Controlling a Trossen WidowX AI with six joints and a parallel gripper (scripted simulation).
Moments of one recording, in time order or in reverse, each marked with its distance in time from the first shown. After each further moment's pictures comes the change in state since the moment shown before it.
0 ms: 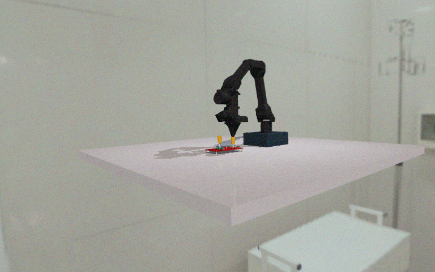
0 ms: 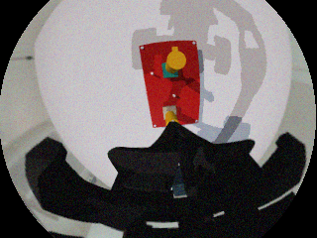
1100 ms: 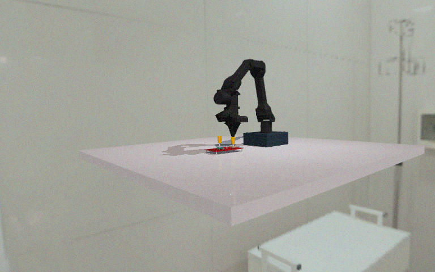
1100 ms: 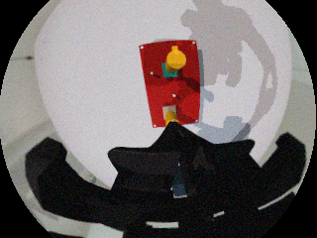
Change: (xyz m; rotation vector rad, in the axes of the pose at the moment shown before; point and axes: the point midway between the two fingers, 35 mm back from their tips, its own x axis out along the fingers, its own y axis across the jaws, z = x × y) arm 0.001 0.000 0.000 0.000 0.001 0.000
